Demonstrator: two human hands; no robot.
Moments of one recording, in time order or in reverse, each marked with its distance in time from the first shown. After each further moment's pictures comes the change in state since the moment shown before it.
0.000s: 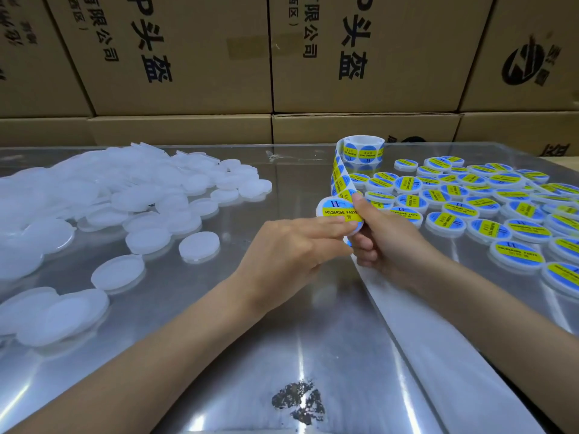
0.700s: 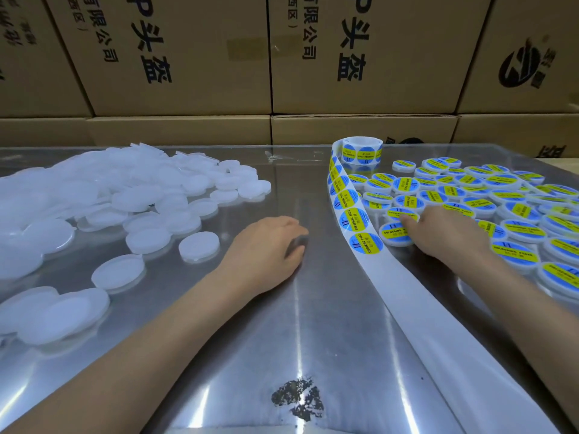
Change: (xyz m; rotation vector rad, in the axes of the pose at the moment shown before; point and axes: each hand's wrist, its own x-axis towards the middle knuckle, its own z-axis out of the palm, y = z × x) left_hand -0.013 -0.027 0.003 0.158 -0.465 -0.617; right_hand 0.030 0.007 -0.081 -1.329 0.531 0.068
